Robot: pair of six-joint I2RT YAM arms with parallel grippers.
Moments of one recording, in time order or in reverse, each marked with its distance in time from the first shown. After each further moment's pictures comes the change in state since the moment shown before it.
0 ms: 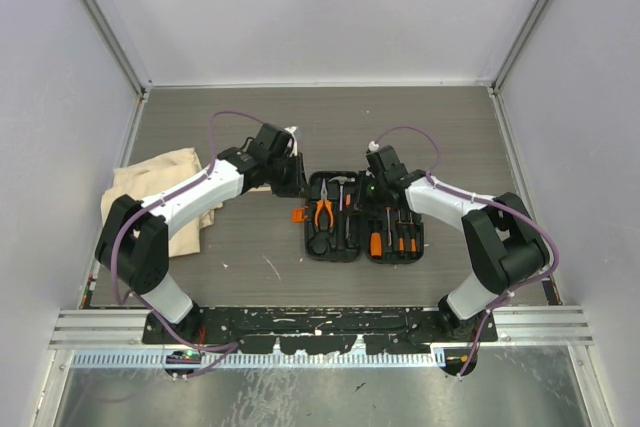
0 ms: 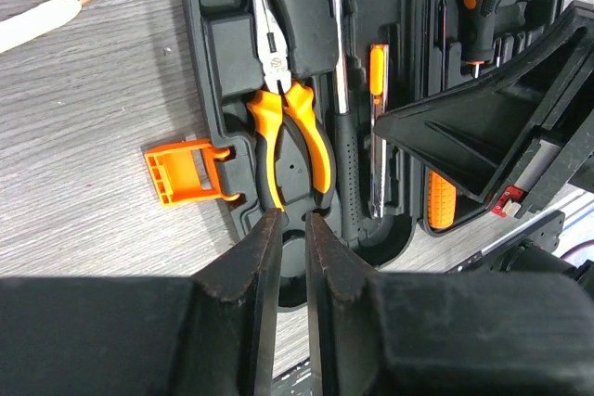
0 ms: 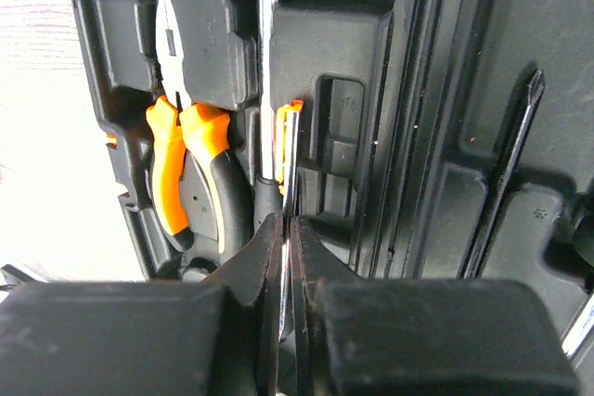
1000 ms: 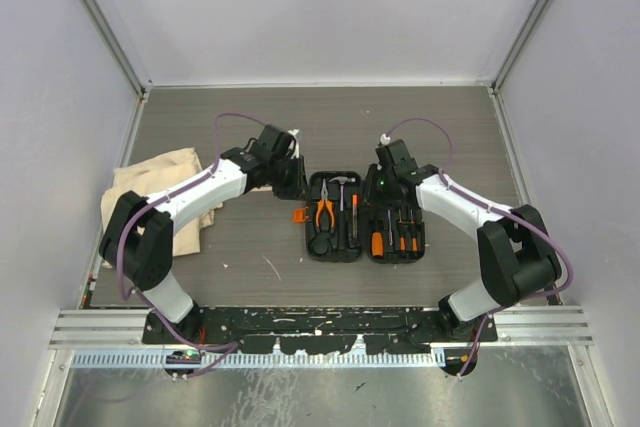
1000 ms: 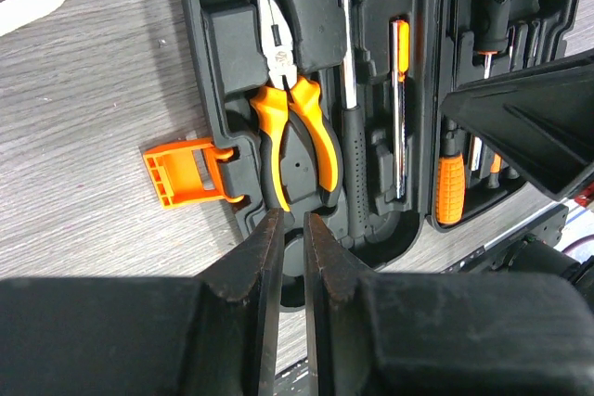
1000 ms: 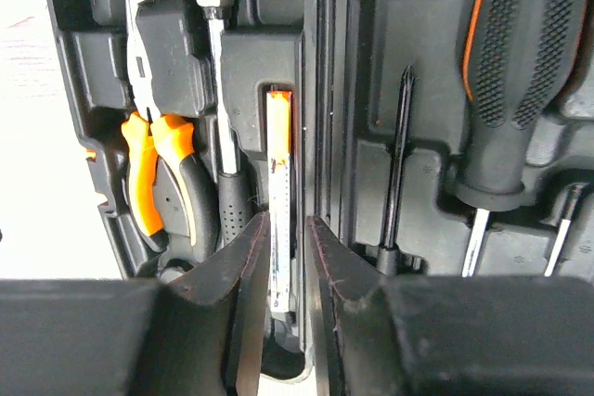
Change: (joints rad) left arm 0.000 0.029 0.000 0.000 0.021 -0.001; right arm -0.033 -0.081 0.026 -0.122 0.095 -0.047
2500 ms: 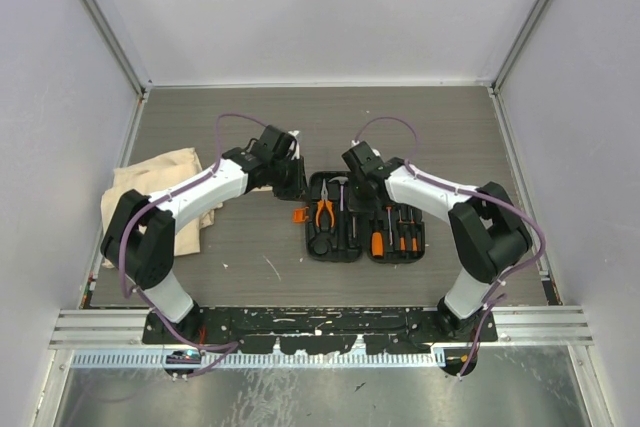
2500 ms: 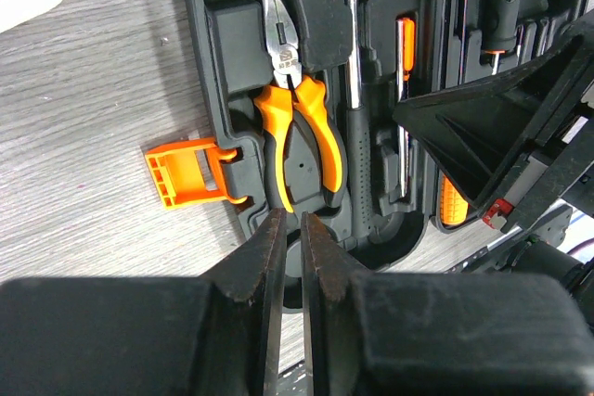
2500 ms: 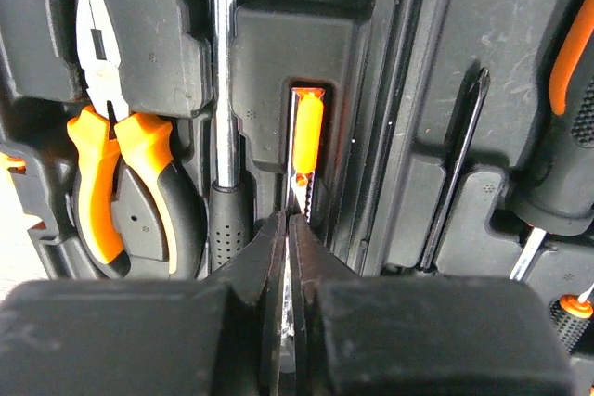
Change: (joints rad) left arm 0.000 0.011 0.000 -0.001 0.000 0.001; right arm 0.154 0.176 0.162 -0.143 0.183 -0.034
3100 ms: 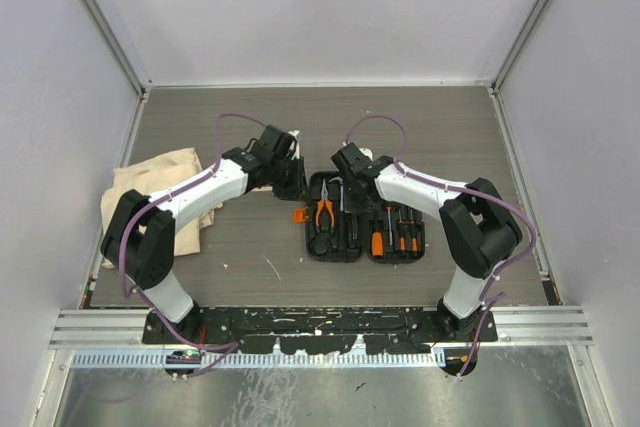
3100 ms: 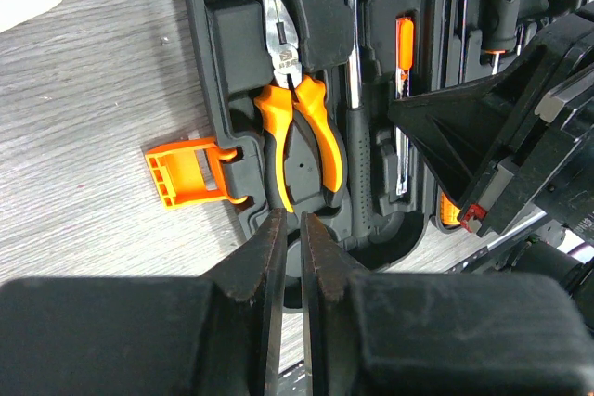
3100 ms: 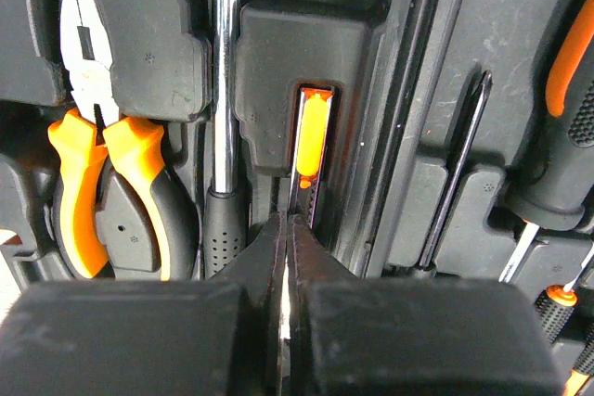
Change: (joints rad) left arm 0.000 0.000 0.000 0.000 0.000 0.000; right arm 0.051 0.063 0.071 -0.075 0.084 -0.014
